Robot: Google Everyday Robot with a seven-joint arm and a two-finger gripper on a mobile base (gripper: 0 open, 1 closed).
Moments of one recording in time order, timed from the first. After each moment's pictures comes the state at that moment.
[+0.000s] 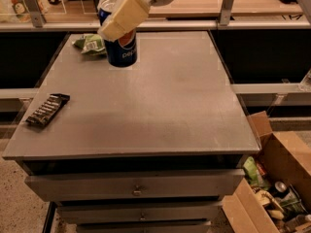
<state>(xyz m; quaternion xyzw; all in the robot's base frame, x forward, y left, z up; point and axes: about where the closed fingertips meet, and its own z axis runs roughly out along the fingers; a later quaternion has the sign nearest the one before) 0.534 0.076 1.060 -0.70 0.56 0.25 0.37</state>
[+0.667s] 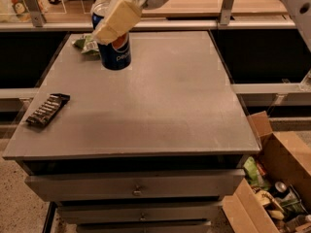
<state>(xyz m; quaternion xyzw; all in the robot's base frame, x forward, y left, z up) 0.535 0.090 1.053 -0.71 0.55 0.26 0.36</state>
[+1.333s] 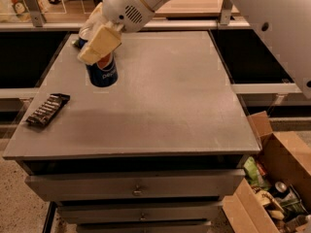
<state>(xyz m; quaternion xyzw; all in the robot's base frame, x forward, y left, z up) 0.541 0.129 1.006 -0.71 0.56 0.27 0.33</state>
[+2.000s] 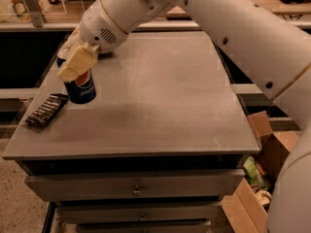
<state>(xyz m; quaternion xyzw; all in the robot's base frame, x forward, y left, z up) 0.535 0.181 0.965 -0.71 0.55 0.32 0.31</state>
